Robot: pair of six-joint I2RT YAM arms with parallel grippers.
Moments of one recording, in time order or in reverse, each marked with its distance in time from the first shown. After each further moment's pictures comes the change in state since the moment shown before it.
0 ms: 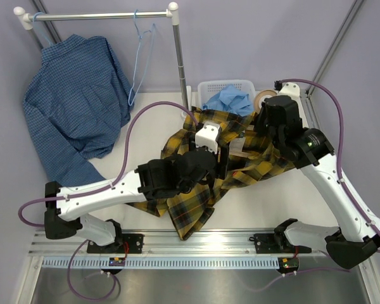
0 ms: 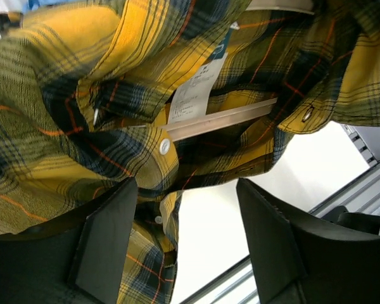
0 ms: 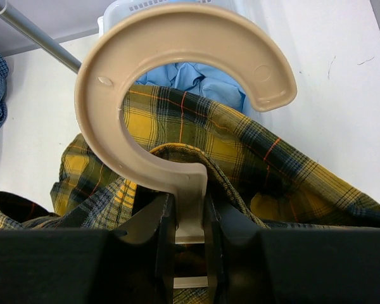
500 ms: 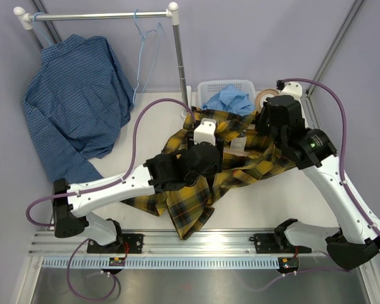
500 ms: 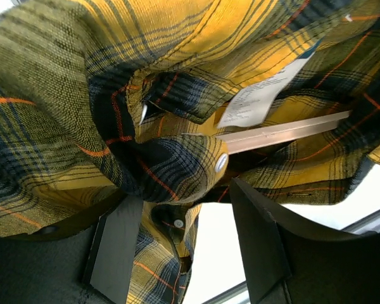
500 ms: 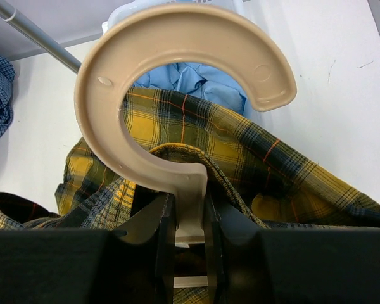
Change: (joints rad) left arm 0.080 0.059 -0.010 -0.051 -0.016 -0.092; right arm 0.000 -0.008 0.015 -0.005 -0.001 -0.001
